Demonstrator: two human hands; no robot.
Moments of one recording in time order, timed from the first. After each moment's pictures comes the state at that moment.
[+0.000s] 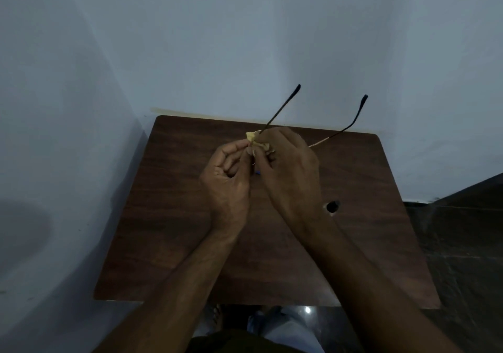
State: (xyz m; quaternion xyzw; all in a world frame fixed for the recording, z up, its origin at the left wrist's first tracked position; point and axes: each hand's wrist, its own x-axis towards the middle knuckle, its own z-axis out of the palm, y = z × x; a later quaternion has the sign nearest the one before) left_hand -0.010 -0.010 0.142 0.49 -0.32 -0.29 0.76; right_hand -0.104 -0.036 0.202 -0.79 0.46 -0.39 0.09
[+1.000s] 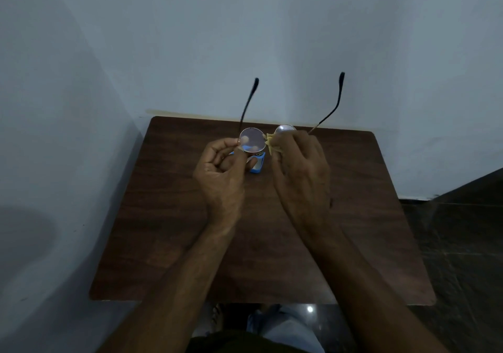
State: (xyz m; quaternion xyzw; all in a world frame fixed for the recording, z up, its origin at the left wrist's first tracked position) left_hand -0.022 -0.020 0.145 0.50 -0.26 -0.30 0.77; right_hand -0.140 -0.040 0.184 -0.79 0.47 -0.38 -0.01
